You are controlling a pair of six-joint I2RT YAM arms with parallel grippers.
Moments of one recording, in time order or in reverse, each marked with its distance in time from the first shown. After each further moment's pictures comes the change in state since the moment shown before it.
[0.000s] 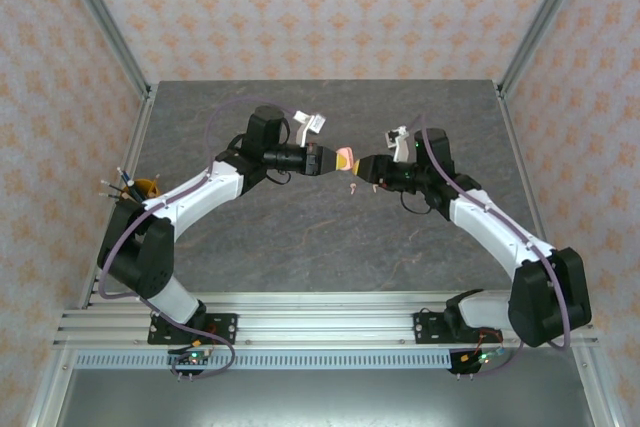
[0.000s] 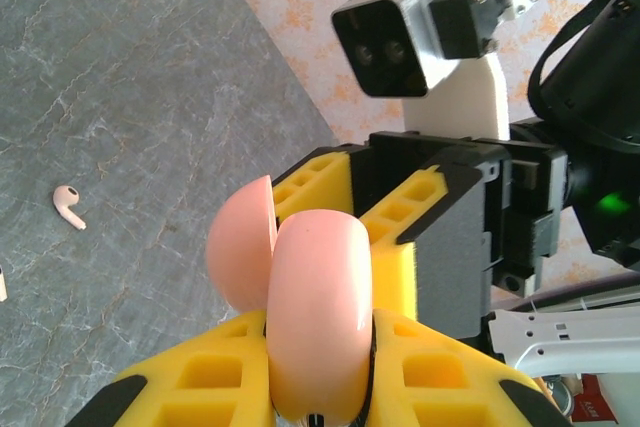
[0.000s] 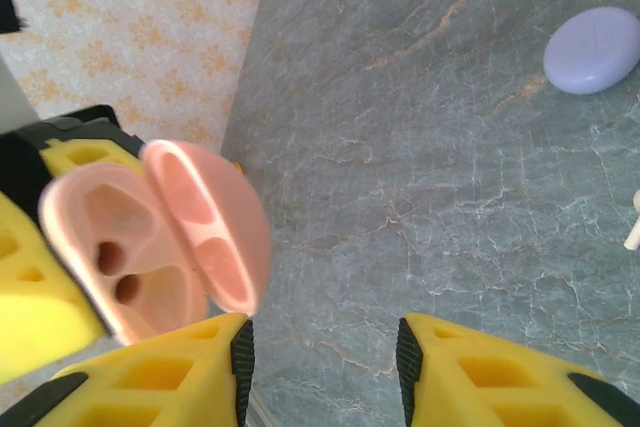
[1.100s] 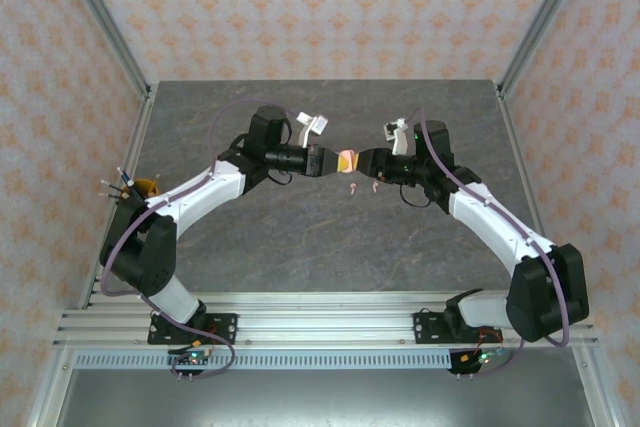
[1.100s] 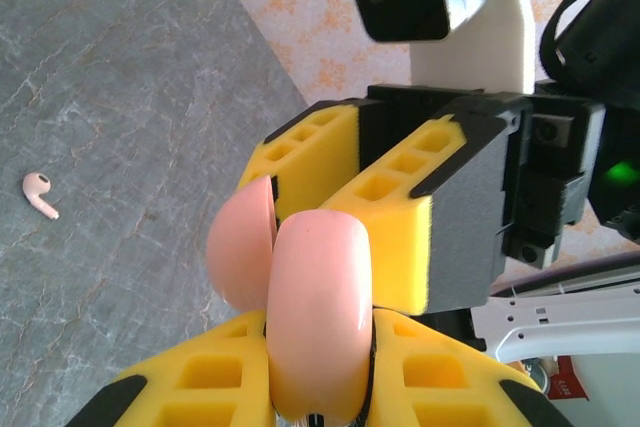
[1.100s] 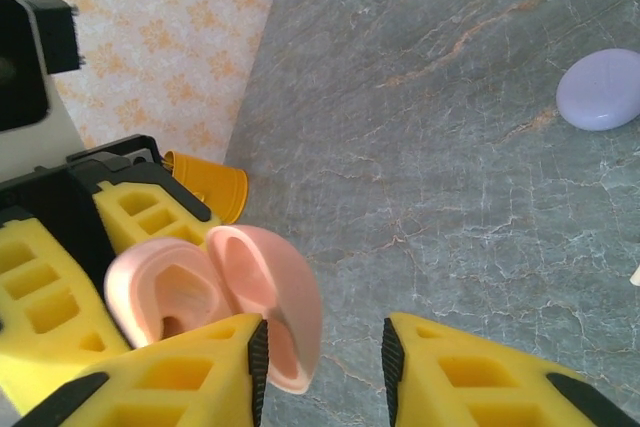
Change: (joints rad) left arm -0.006 0.016 0.011 0.006 0.045 -0.013; right arm 0.000 0.031 0.064 -0.029 -0.001 -0.033
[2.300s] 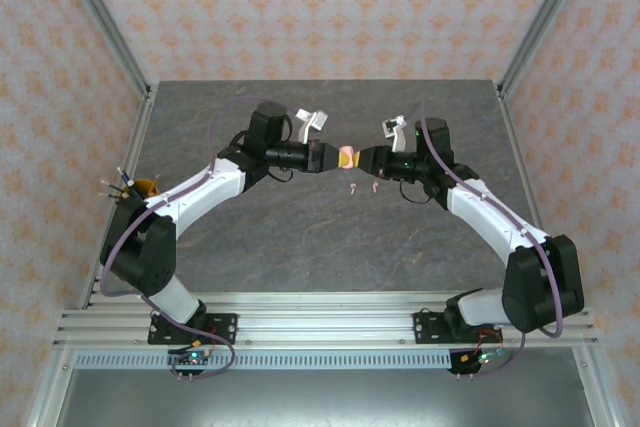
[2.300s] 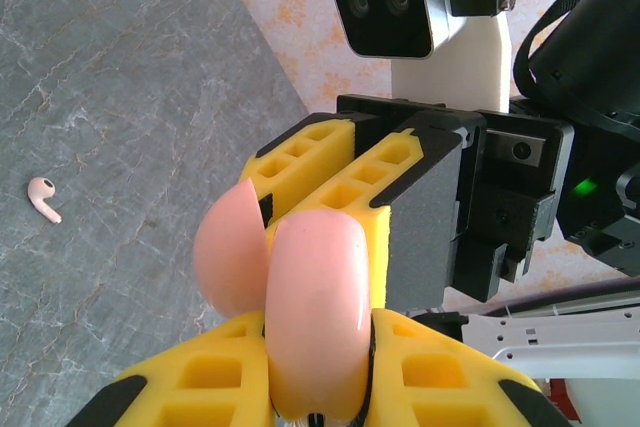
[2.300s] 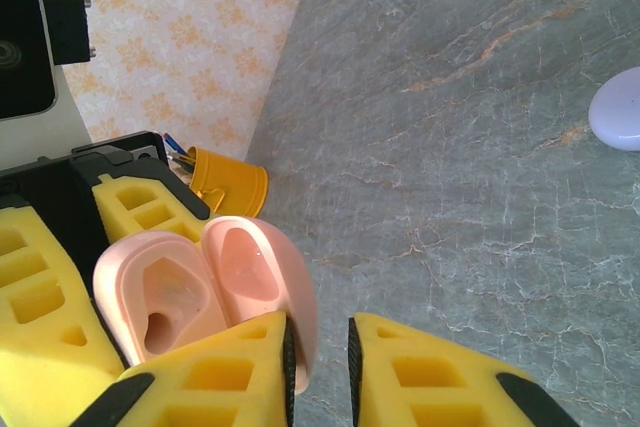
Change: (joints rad) left arm -0.003 0.000 0.029 -0.023 -0.028 -0.051; right arm -0.029 0.048 0.000 0.073 -0.083 -0.011
